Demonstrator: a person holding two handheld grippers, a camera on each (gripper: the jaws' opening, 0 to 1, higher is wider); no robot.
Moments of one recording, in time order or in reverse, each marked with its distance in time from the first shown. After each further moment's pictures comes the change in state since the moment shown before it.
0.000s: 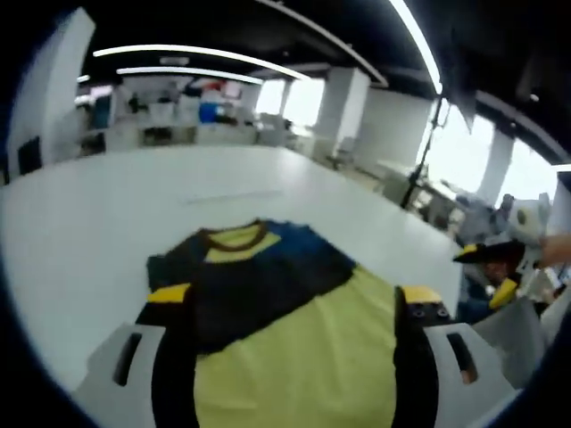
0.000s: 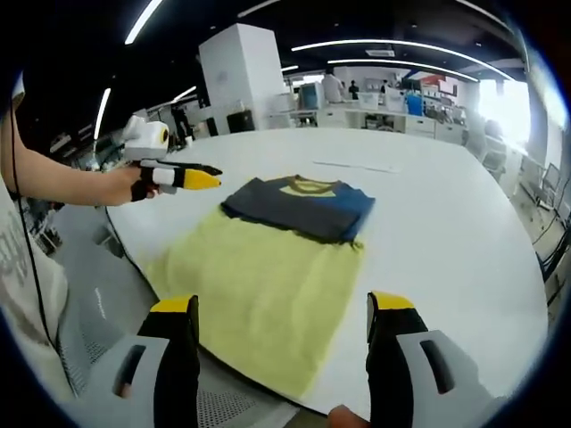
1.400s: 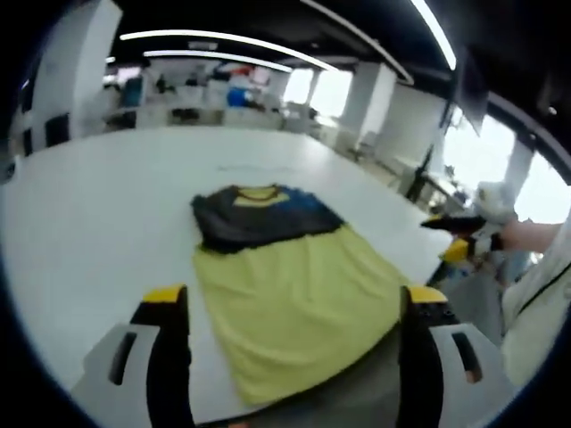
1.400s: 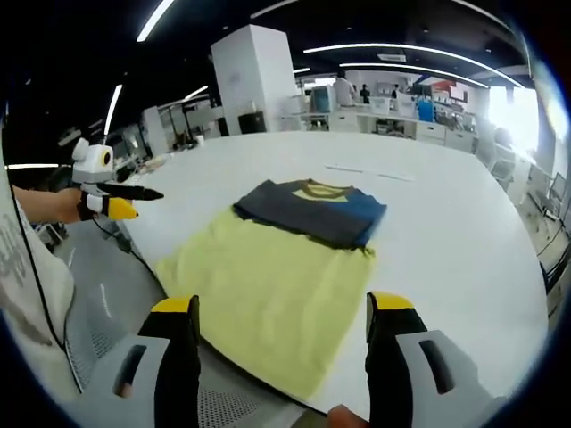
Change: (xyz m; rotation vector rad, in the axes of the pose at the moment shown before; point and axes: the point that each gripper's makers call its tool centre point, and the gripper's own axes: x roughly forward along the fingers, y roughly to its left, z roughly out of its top) left arm -0.131 -0.026 -0.054 -0.114 0.061 0.117; right arm -0.005 0.014 0.004 -0.033 -0.008 0.045
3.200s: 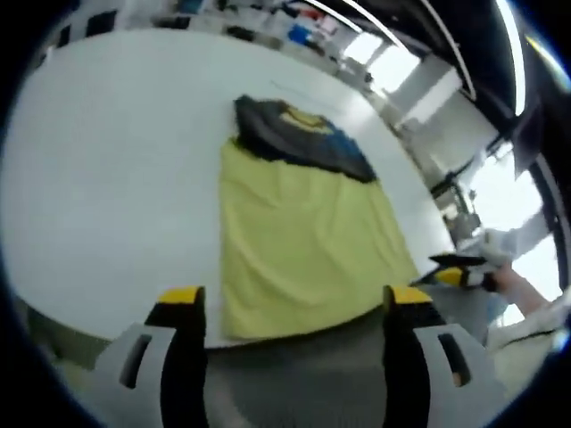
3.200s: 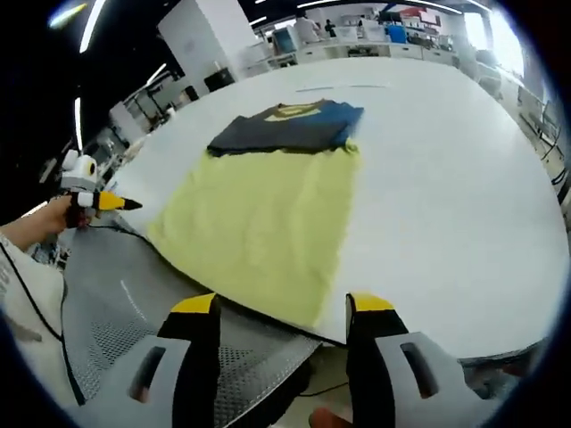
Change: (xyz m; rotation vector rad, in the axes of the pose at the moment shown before) left arm 0.001 0.022 -0.083 -0.410 0.328 0.052; right arm 0.001 -0.013 -0.099 0.295 0.304 0.011
